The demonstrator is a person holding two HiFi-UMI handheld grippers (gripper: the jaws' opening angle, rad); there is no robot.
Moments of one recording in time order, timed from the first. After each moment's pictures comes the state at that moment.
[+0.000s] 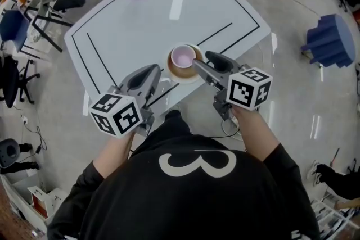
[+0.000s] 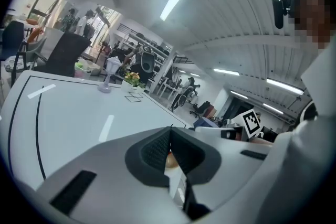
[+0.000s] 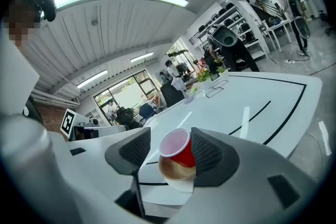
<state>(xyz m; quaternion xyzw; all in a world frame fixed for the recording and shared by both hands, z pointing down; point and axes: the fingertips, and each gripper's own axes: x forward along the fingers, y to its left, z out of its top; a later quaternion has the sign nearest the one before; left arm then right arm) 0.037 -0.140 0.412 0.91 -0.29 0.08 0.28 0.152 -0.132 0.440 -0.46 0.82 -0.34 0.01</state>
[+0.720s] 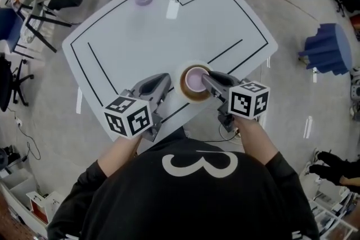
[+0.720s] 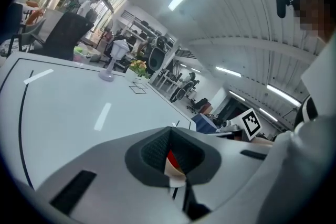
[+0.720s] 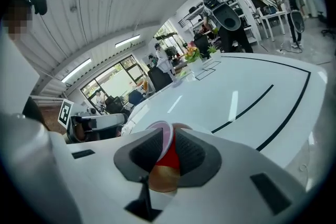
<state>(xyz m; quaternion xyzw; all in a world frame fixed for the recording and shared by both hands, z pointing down) 0.035 -0.198 0.453 0.90 -0.25 0.11 0.33 0.140 -0.170 0.494 -0.47 0.78 -0.41 -0.07</state>
